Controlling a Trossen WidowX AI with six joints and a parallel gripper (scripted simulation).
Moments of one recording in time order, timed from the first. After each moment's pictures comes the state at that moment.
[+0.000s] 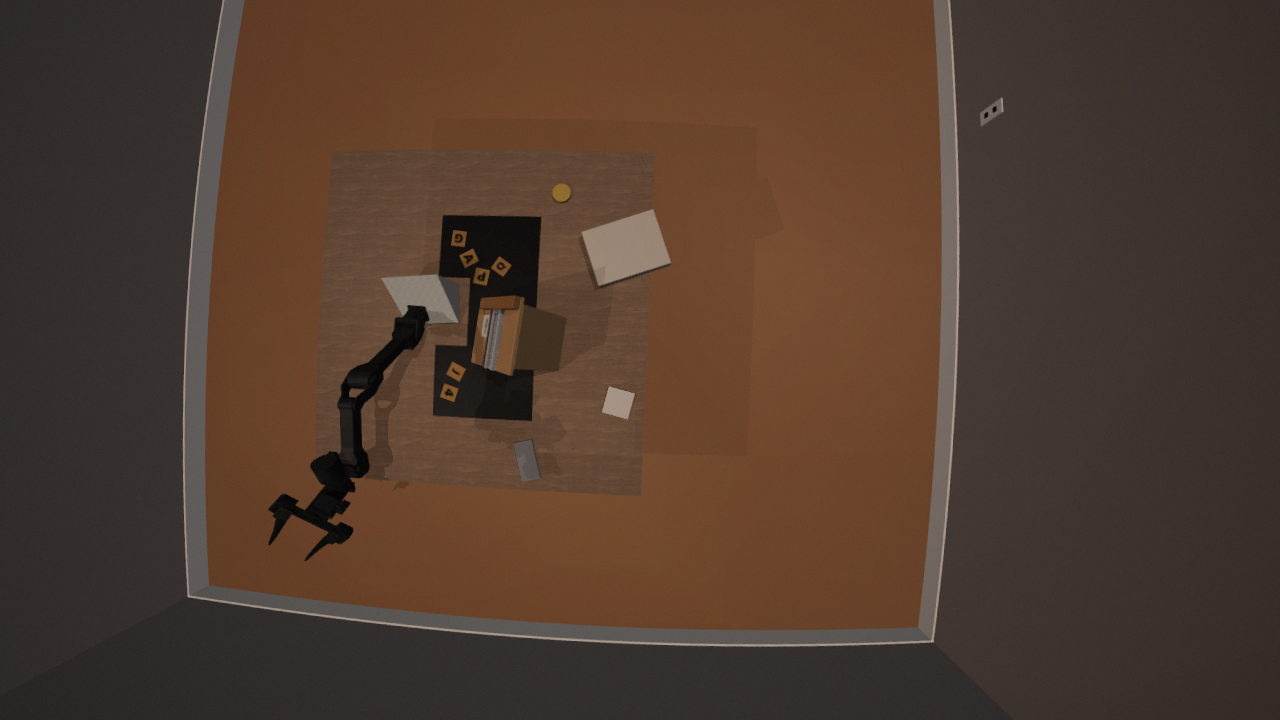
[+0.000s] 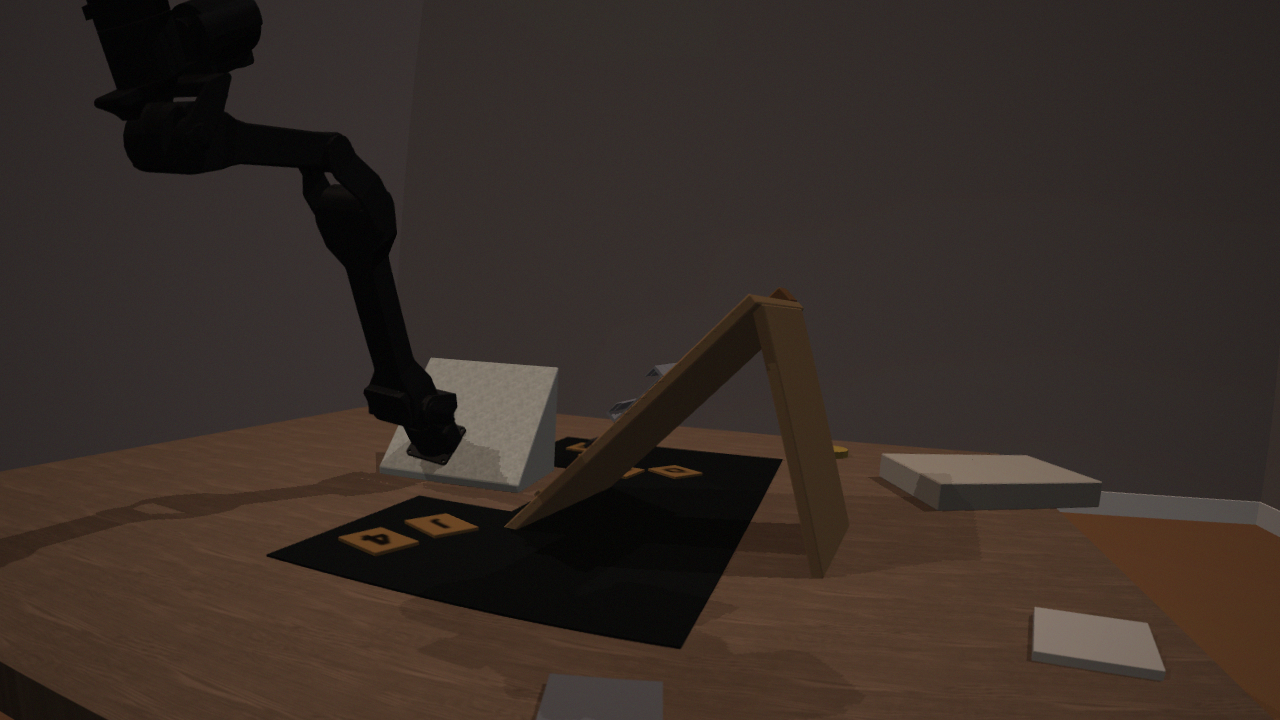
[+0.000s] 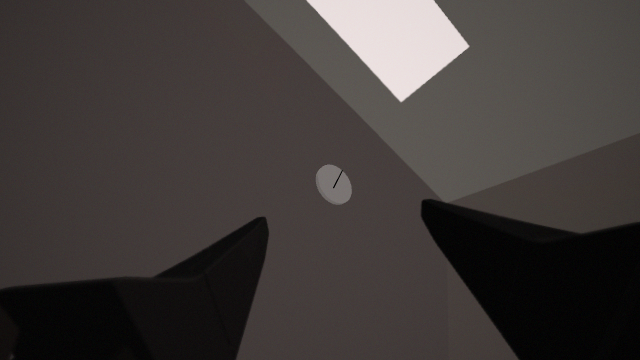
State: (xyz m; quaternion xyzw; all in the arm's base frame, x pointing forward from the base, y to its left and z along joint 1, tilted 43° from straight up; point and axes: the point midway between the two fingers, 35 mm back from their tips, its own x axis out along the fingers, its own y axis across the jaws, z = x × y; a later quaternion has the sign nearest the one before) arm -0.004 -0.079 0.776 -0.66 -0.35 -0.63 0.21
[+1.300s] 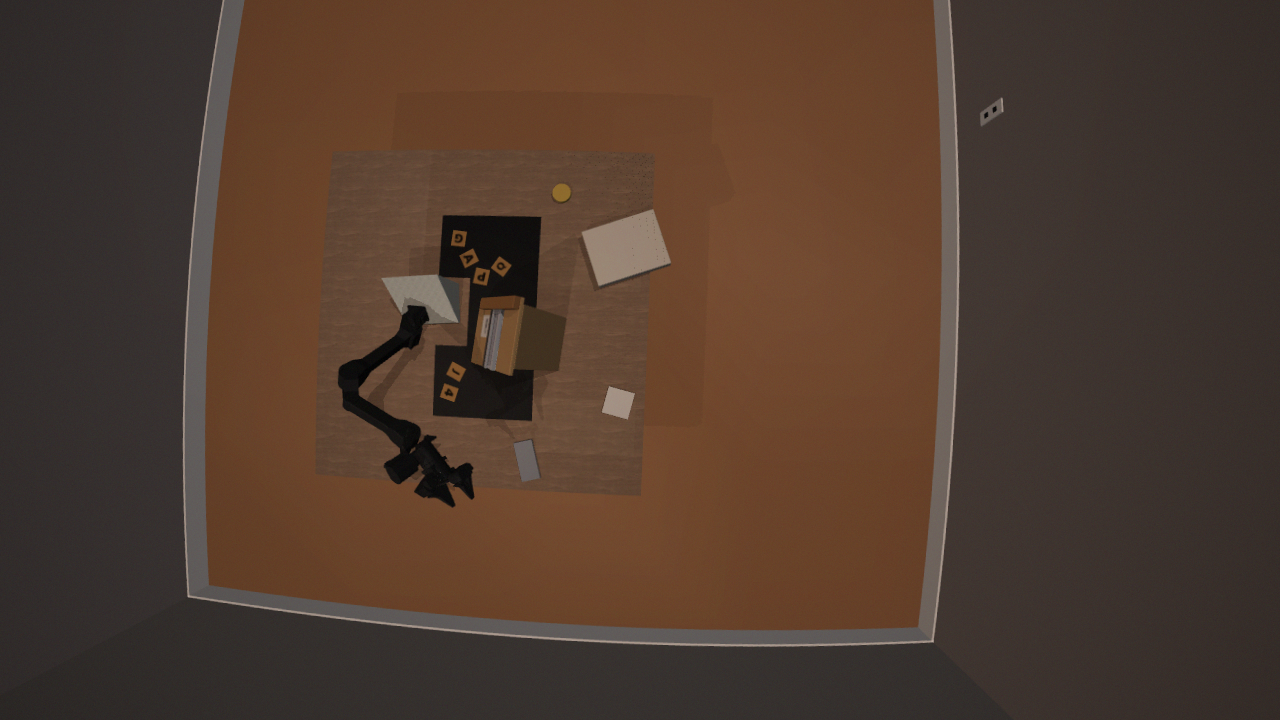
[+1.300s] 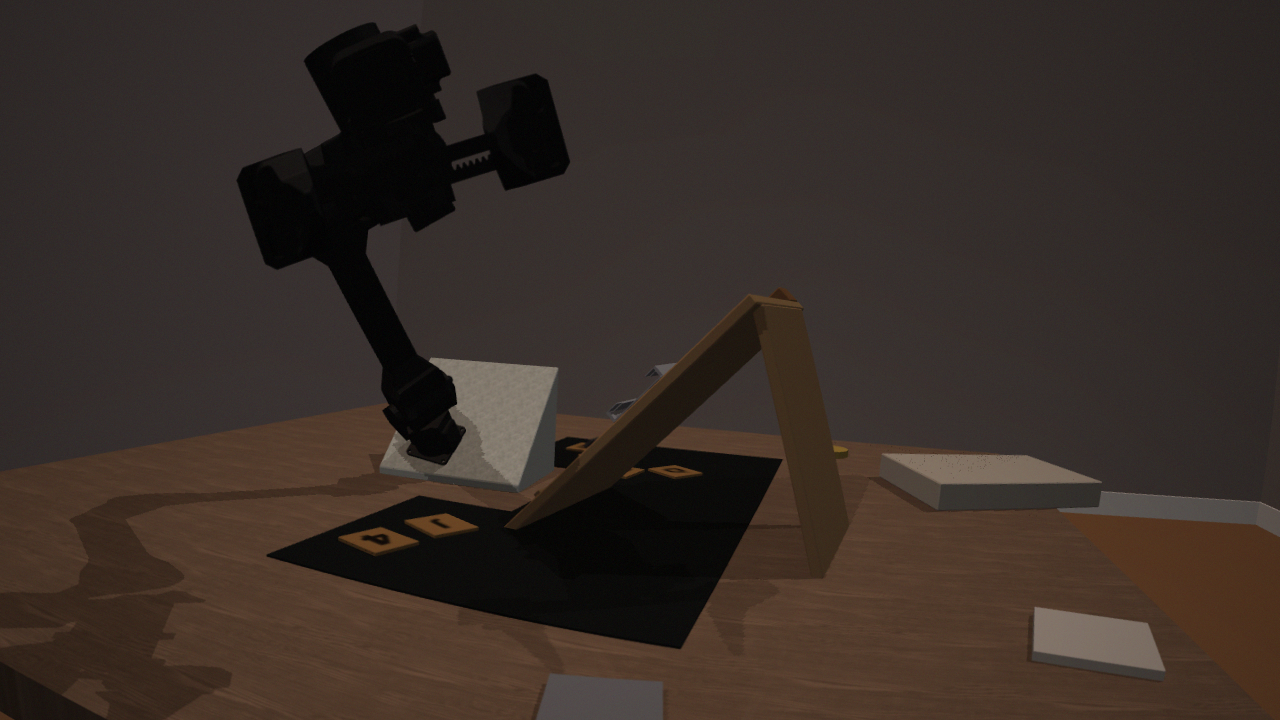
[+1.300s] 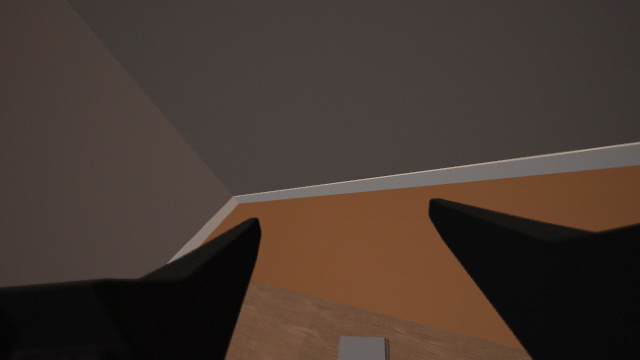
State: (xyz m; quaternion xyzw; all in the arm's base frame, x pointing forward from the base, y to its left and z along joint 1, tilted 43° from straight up) arm 0.282 -0.193 0.595 -0.10 -0.23 -0.40 0.88
